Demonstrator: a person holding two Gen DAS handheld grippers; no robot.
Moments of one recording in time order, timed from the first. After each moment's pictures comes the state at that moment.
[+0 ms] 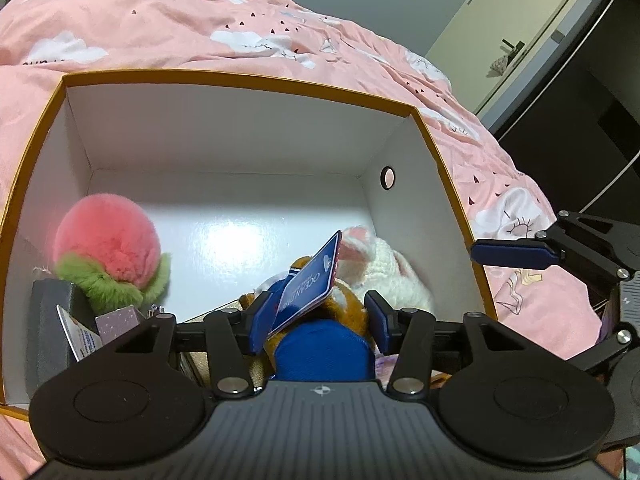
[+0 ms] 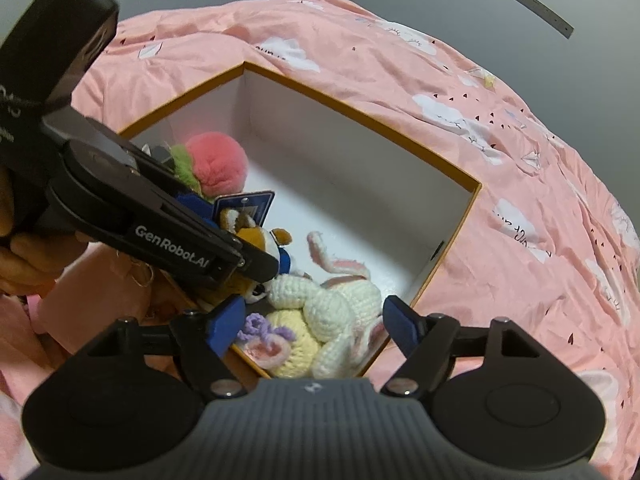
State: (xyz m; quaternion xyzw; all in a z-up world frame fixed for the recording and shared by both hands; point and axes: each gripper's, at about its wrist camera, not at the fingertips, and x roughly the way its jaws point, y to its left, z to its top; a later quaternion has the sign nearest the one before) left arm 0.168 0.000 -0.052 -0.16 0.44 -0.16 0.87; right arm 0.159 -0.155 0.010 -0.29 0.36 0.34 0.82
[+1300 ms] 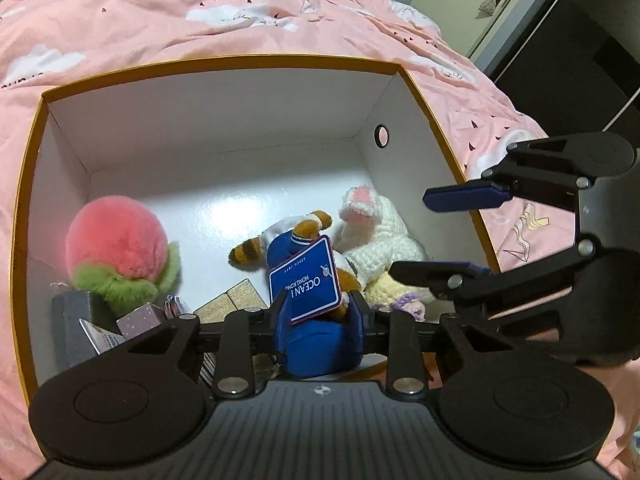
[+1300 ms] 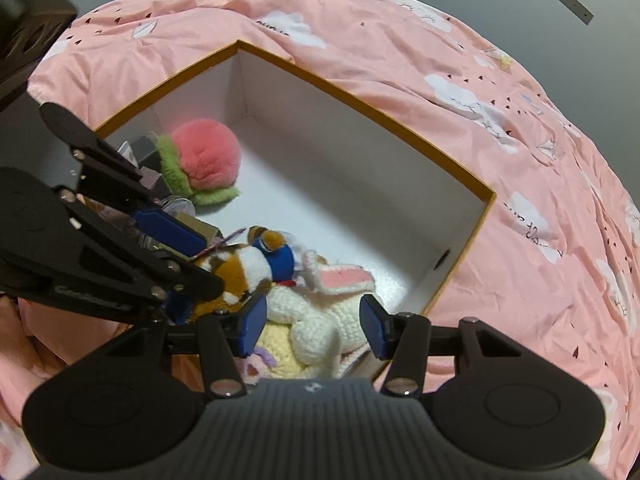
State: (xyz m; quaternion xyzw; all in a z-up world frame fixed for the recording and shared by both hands) left arm 0.167 -0.009 -0.044 -0.09 0.50 -0.18 0.84; right arm 0.189 -0.127 0.000 -0.32 0.40 0.35 0.78
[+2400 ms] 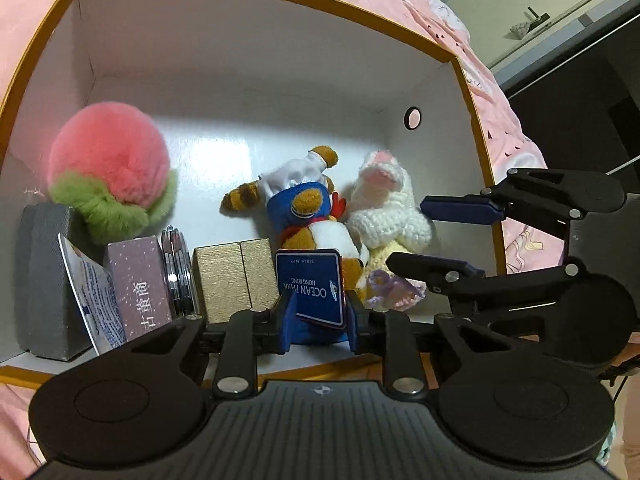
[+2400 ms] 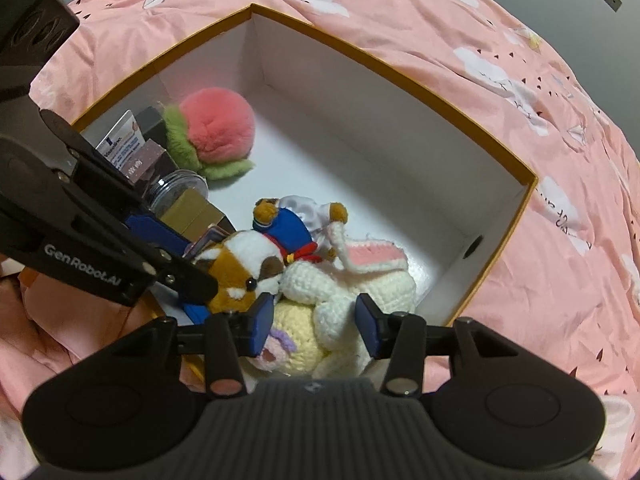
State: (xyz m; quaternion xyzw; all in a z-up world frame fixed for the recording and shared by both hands) left arm 0.179 0.016 -0.075 -0.21 0.55 -0.17 0.79; right arm 0.205 -0.119 -0.019 -0.33 0.44 0.36 0.75
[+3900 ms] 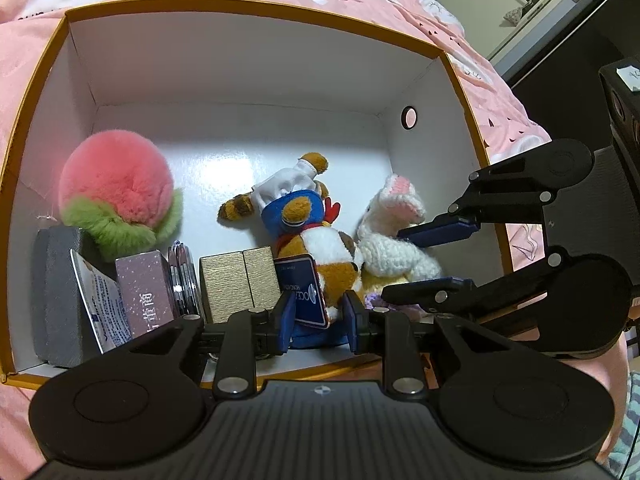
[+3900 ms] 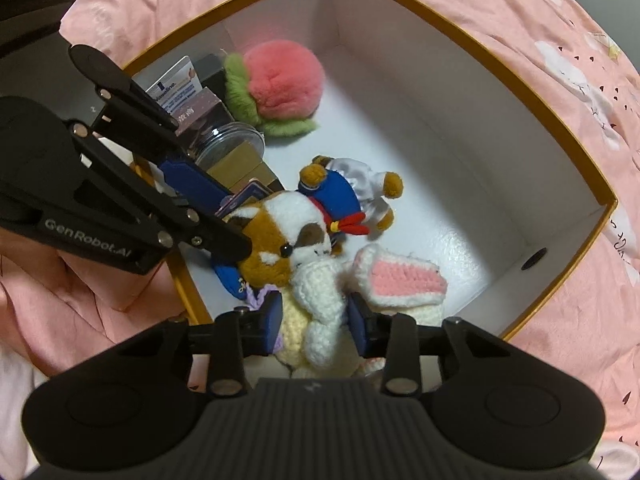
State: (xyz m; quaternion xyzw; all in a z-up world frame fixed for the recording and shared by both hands) left arm 0.174 0.002 -0.067 -0.14 0.53 -0.17 0.82; right arm 0.210 -0.120 -0.032 -0.36 0.47 0.44 0.67
